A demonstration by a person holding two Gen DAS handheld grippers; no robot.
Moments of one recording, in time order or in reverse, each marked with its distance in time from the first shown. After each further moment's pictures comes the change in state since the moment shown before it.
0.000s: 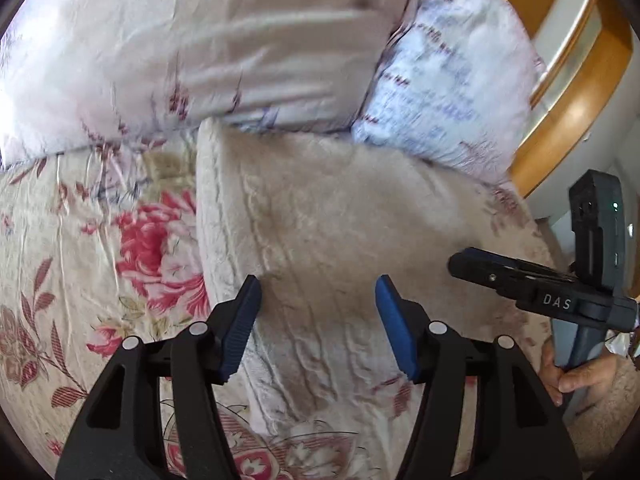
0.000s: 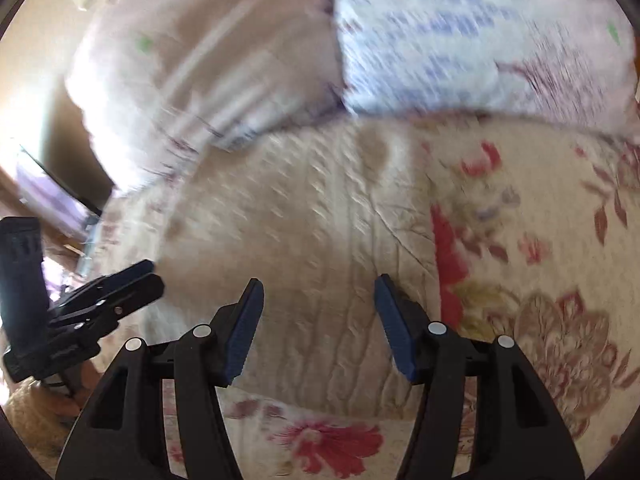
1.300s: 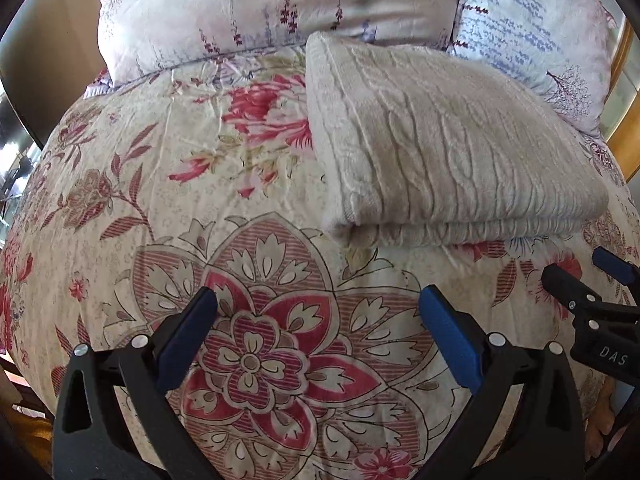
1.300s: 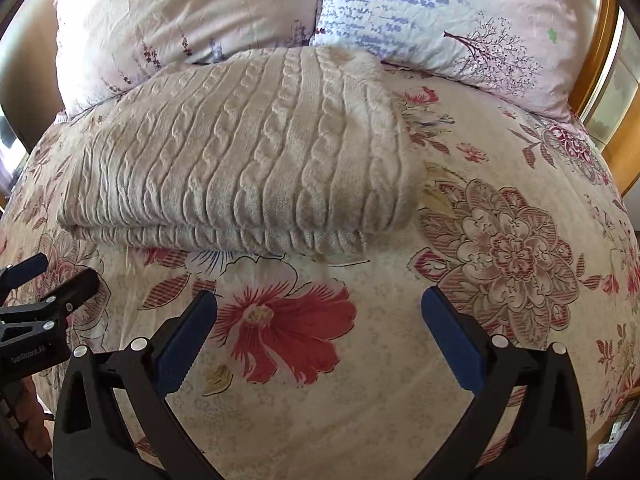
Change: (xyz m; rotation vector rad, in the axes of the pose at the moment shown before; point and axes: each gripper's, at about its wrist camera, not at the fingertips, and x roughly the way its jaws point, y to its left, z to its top) left arm -0.009 0.004 -0.101 -0.086 0.080 0.397; right arm -0.006 0.020 -0.103 -0.133 -0.021 -0.333
